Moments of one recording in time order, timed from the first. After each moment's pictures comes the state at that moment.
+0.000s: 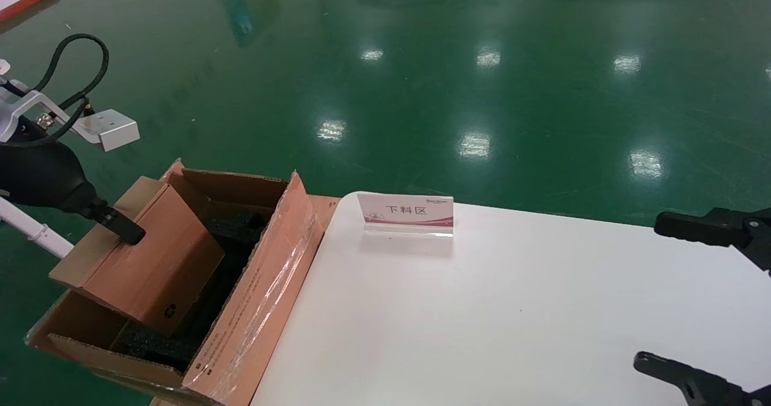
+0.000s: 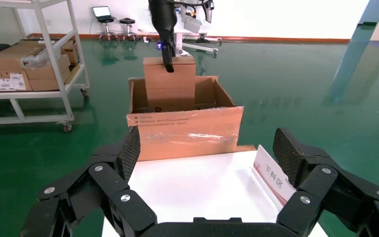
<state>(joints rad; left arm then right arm) -2.54 0.63 2.21 -0.84 1.34 1.43 -1.13 1.08 -0.61 -0.29 1.28 -0.72 -1.49 0.18</state>
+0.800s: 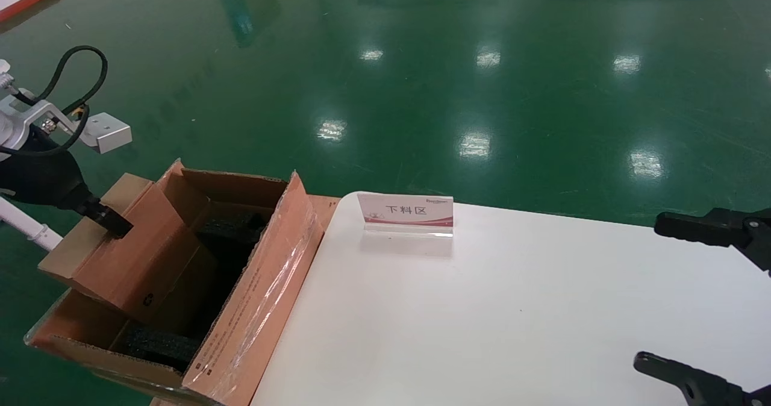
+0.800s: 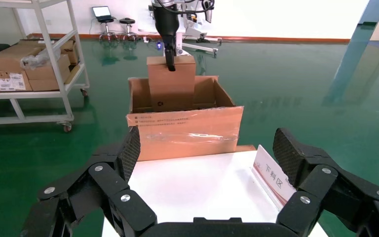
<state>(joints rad) -2.45 0.66 2.23 -0.74 1.39 1.33 -1.12 1.08 -0.61 -0.29 1.28 -0.72 -1.49 0.18</state>
